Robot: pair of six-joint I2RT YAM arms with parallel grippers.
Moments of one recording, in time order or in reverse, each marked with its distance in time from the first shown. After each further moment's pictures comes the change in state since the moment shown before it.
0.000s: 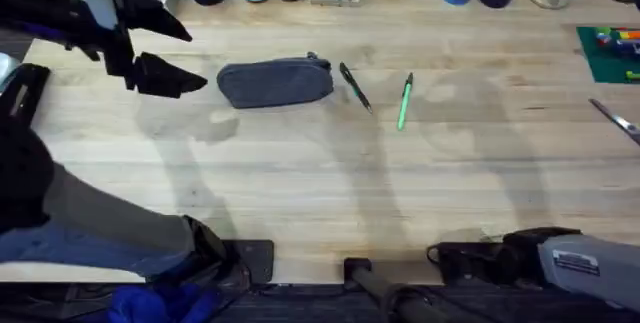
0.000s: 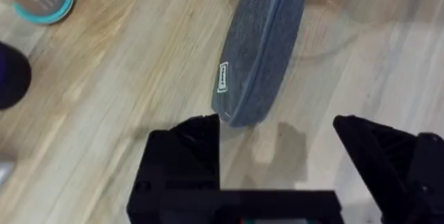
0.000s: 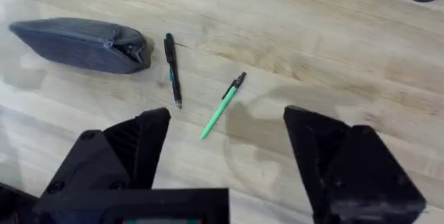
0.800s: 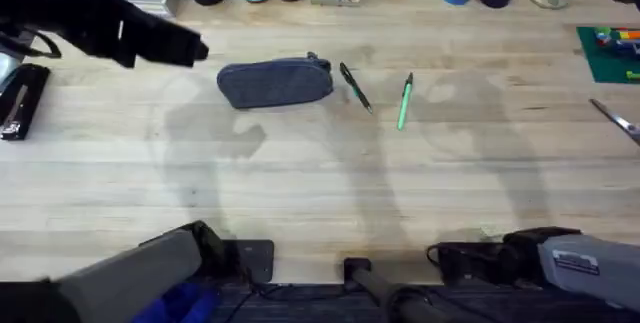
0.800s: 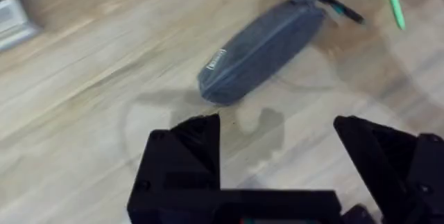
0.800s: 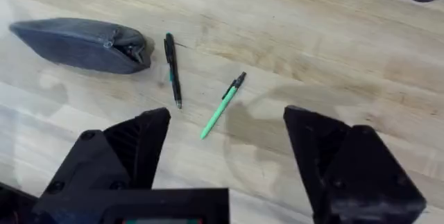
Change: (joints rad) left arm -0.105 -0.398 0.000 0.036 -0.181 -0.798; right arm 0.000 0.000 0.000 0.000 0.000 0.000
